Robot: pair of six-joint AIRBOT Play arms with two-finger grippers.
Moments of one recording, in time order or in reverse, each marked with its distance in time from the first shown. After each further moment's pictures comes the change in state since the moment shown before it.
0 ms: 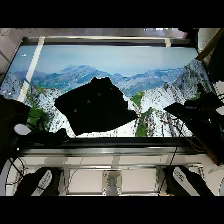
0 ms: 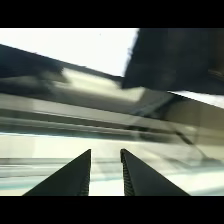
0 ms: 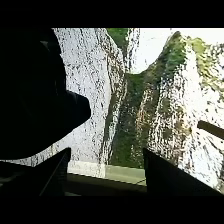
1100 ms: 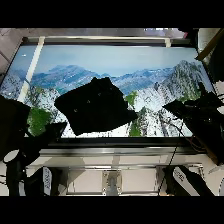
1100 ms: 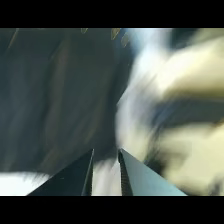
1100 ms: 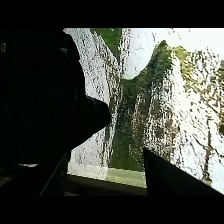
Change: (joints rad) left arm 0.467 0.359 -0.354 -0.919 0.025 0.515; right arm 0.000 0.000 0.005 0.075 0.008 0.026
